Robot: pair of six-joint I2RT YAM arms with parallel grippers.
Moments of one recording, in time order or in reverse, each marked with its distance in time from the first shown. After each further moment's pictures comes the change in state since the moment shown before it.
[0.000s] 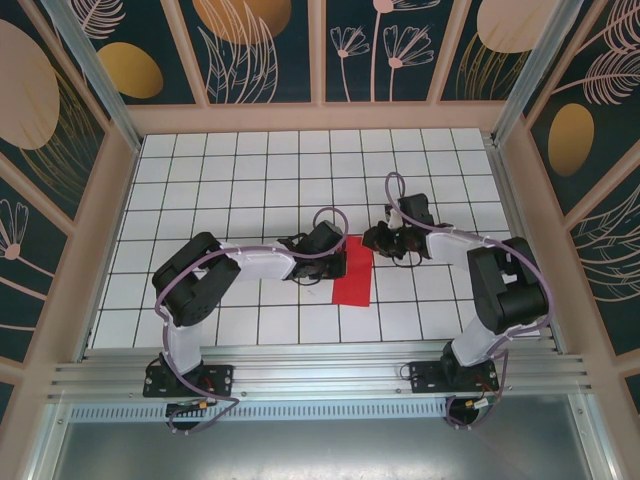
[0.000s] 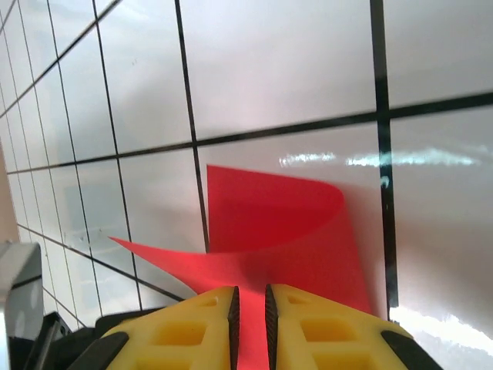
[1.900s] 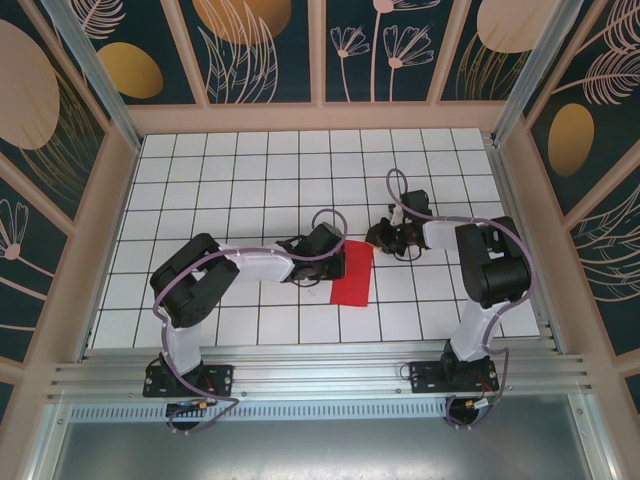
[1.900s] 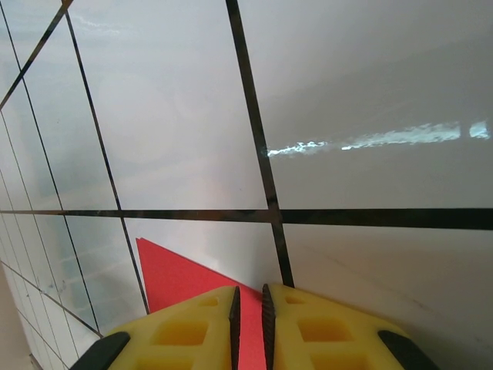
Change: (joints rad) left arm -0.003 -0.015 -0.029 0.028 -0.014 0.001; right arm -0.056 0.169 0.085 0.000 -0.005 0.003
